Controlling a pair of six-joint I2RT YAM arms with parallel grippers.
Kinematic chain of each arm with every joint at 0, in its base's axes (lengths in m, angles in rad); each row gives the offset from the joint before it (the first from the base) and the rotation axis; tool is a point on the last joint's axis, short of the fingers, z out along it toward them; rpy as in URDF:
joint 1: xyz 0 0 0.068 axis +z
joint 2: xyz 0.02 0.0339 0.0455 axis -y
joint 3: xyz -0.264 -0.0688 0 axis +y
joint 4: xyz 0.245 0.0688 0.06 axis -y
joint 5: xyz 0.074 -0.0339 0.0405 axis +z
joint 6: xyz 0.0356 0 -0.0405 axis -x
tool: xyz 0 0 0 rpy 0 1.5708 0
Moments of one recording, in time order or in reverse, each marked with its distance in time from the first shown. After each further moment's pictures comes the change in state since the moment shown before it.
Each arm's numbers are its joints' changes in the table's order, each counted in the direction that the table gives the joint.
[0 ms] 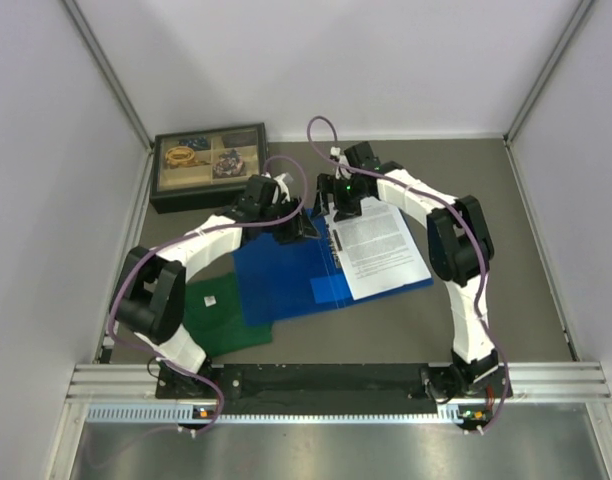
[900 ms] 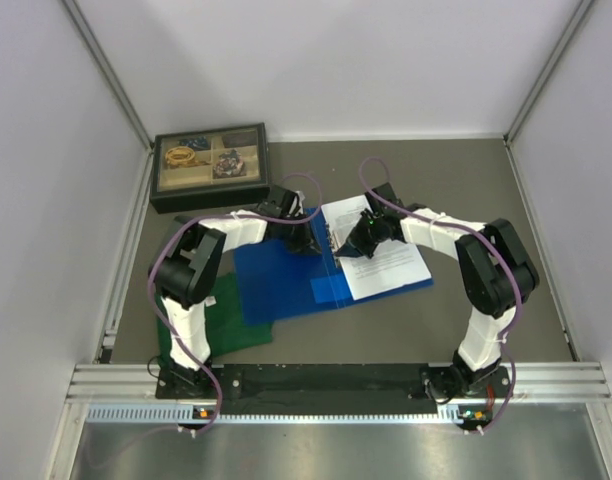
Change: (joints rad) left arm -0.021 -0.293 -0.083 0.016 0.024 0.040; right arm 0.014 0.340 0.618 0.201 -0.070 -0.746
